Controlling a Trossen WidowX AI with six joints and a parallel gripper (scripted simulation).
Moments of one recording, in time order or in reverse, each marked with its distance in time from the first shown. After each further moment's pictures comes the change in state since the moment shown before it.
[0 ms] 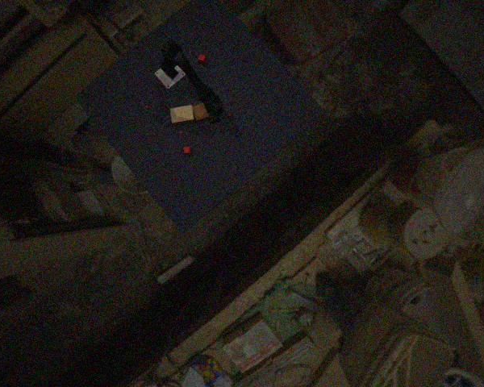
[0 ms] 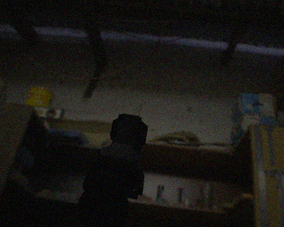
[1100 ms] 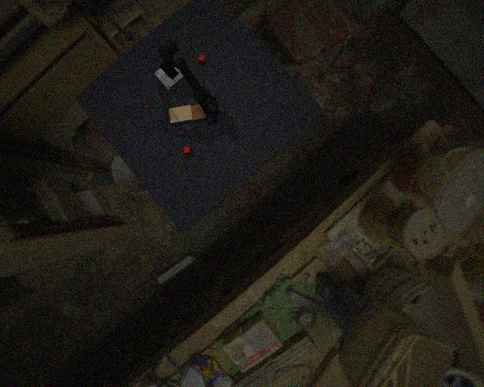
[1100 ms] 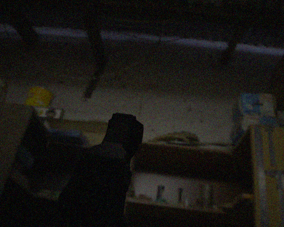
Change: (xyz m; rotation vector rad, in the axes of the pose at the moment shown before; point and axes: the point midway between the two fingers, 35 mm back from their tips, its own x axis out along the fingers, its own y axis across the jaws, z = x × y) arm -0.003 -0.002 -0.021 -0.002 0.000 -0.004
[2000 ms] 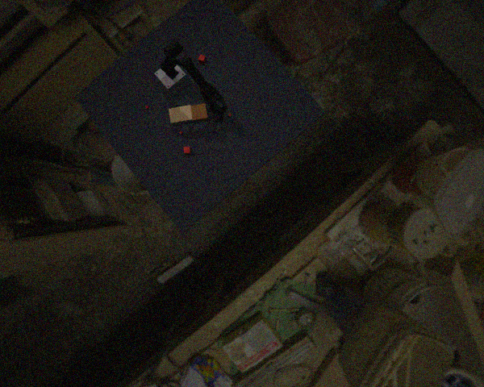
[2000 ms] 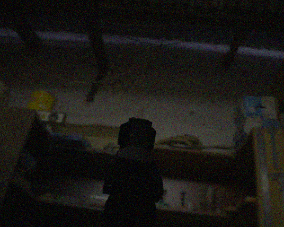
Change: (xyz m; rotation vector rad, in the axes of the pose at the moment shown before) arm 0.000 -0.001 0.043 -0.003 -0.003 0.001
